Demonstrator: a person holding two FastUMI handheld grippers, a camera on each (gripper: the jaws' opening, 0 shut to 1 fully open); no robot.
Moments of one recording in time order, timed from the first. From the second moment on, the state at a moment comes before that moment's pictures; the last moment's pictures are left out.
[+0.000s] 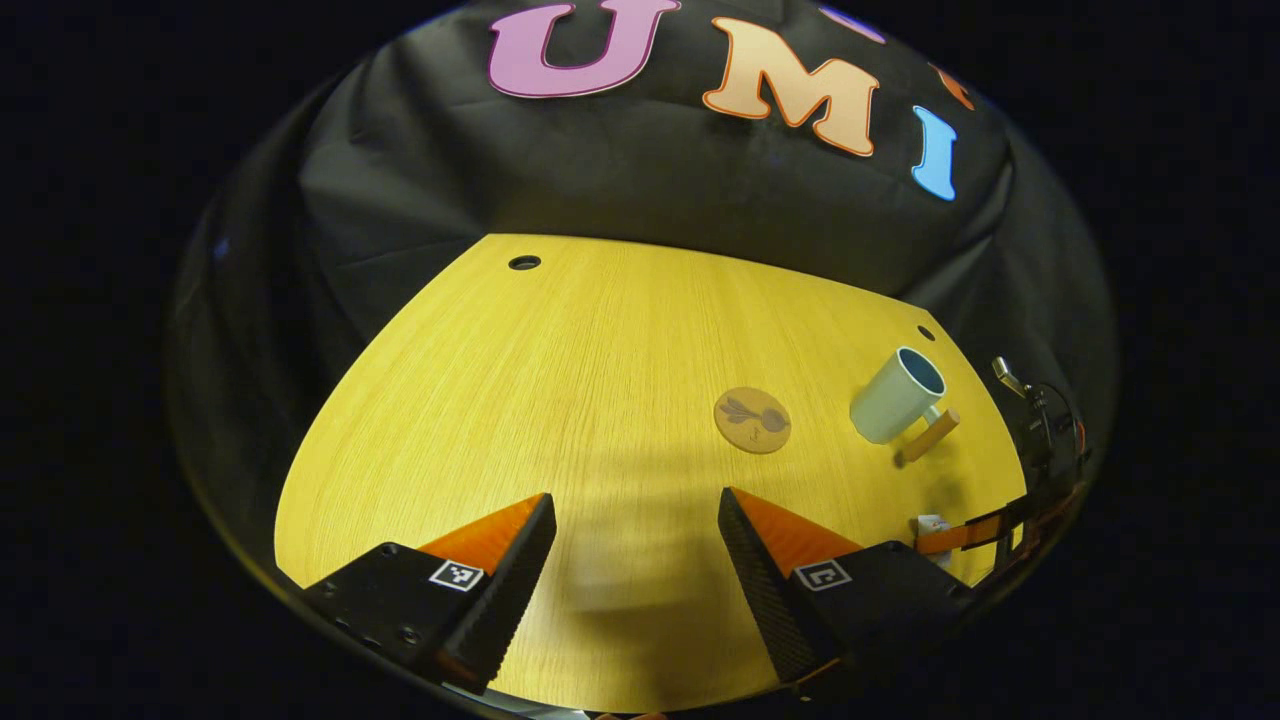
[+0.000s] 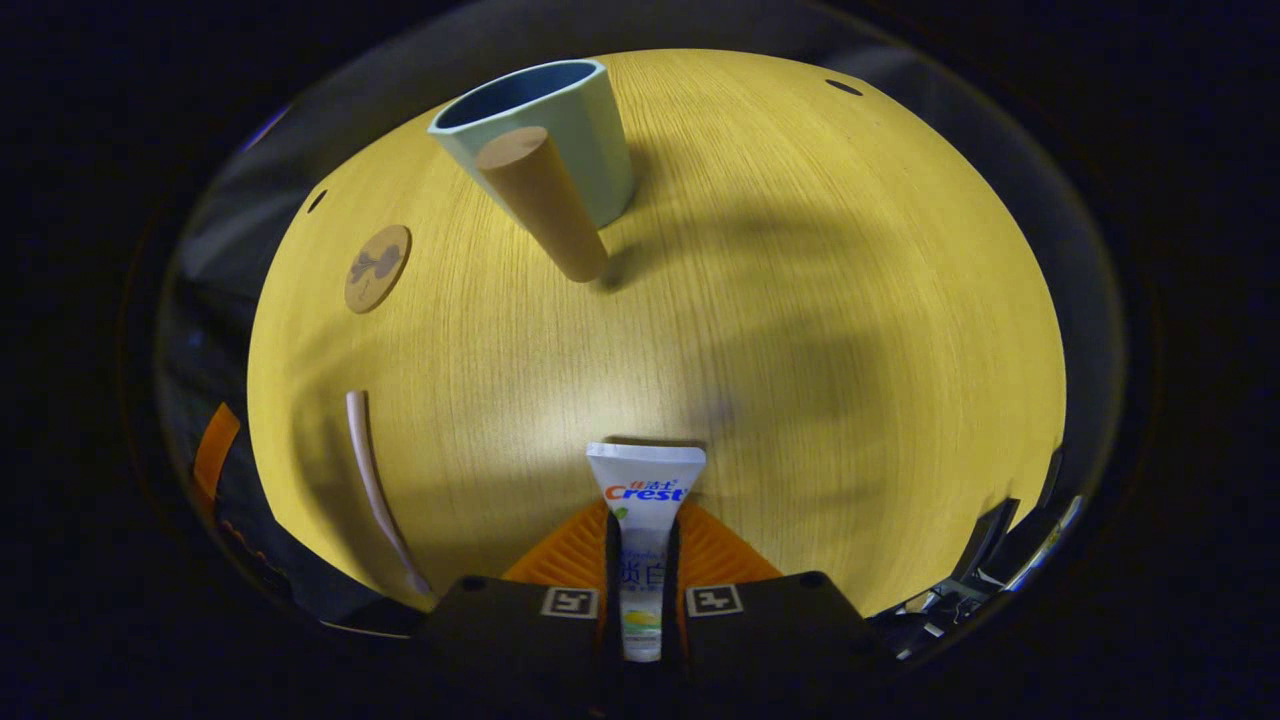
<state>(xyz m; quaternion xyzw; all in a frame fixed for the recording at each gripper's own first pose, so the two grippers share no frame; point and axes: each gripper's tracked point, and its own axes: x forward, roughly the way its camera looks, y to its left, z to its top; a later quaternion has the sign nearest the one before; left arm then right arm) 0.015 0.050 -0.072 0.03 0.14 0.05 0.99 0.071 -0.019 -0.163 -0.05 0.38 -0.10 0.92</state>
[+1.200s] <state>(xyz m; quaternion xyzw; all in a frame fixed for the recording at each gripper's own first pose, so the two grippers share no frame) -0.008 0.056 -0.112 0.03 0.40 0.08 0.91 0.055 -0.052 -0.121 0.01 0.30 -0.02 0.95</state>
